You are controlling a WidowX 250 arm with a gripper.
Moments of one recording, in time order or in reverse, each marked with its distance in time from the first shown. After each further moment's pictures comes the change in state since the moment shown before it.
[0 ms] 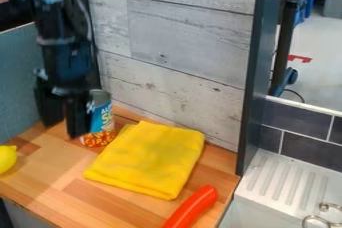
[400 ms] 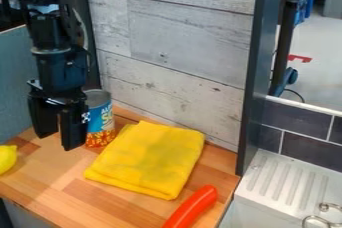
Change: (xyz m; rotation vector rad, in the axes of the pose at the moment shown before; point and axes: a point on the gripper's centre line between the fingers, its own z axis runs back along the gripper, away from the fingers) arm -0.018 -0.010 -0.011 -0.025 0.046 0.009
